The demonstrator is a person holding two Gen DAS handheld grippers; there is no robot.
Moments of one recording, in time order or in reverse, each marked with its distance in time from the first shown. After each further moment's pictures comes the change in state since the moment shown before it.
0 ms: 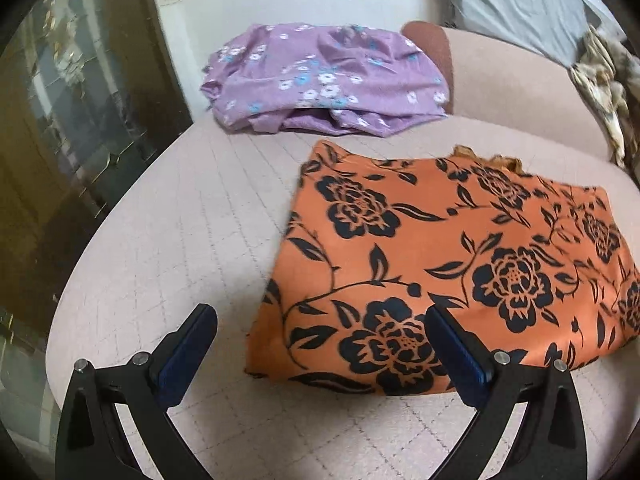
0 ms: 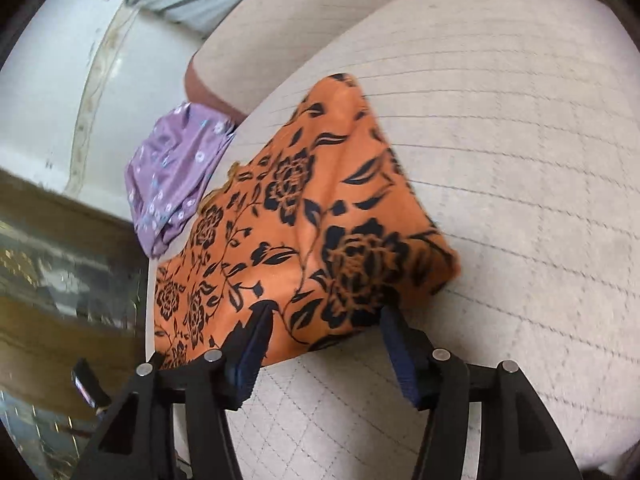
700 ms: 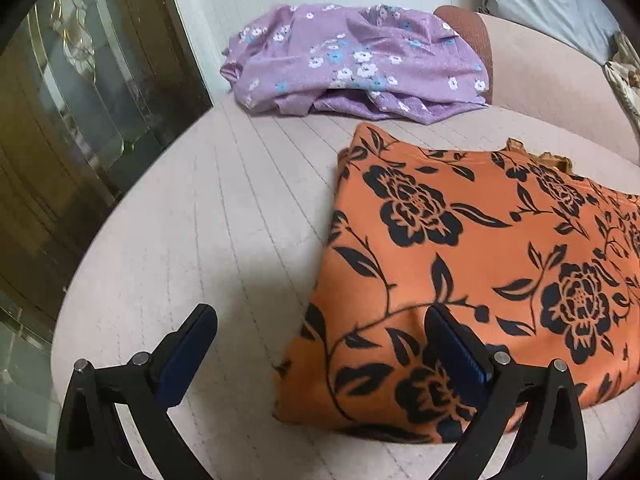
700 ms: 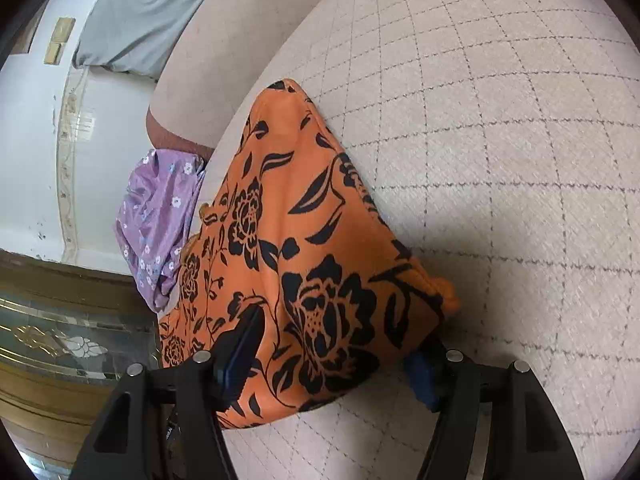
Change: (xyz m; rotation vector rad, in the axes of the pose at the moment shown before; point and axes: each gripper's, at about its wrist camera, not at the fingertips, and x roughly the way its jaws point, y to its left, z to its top) left arm 0.044 0.013 0.012 -0.003 0.051 0.094; right arm 0.040 -0.029 0.019 0.208 -0.040 0.041
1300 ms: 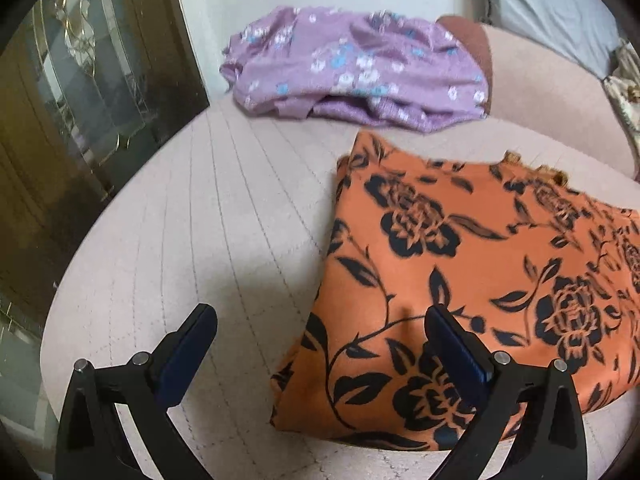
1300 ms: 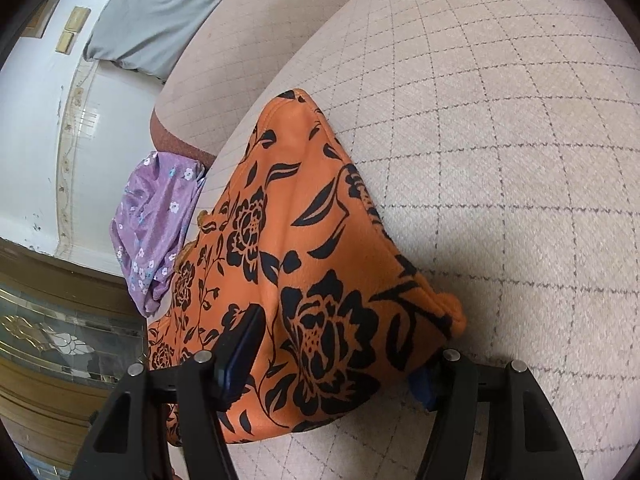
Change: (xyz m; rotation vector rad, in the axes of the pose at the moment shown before) left arm -0.008 0.010 0.004 -0.039 -0.039 -0.050; right arm 0.009 0.011 0.000 -0.066 -0.061 -0.029
